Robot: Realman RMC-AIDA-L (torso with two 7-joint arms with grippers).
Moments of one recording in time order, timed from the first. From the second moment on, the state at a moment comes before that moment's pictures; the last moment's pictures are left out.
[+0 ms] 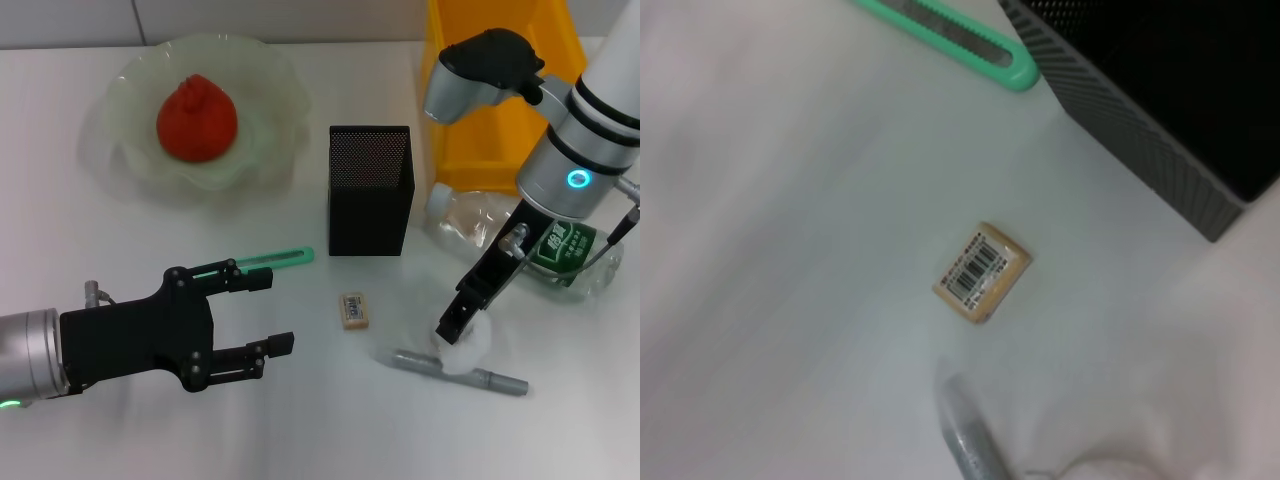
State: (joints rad) left arm -0.33 -2.06 1.02 0.52 1.68 1.64 -0.96; right arm 1.01 2.09 -1.19 -0.69 -2.66 -1.64 2.52
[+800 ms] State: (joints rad) left arm -0.33 -2.06 1.02 0.52 1.68 1.63 -0.96; right arm 0.70 2.08 -1.13 -1.28 -2.49 -1.71 2.51
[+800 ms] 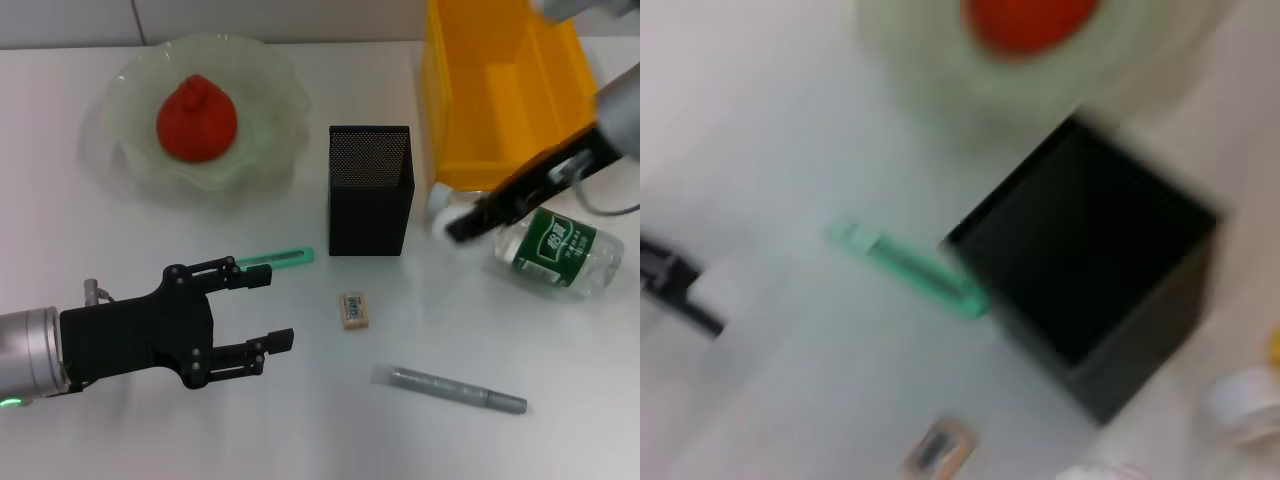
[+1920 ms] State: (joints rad) left arm -0.34 -2.07 1.02 0.52 1.68 1.63 -0.96; right arm 0.62 2.08 -1.05 -1.05 -2.33 -0.99 2.12
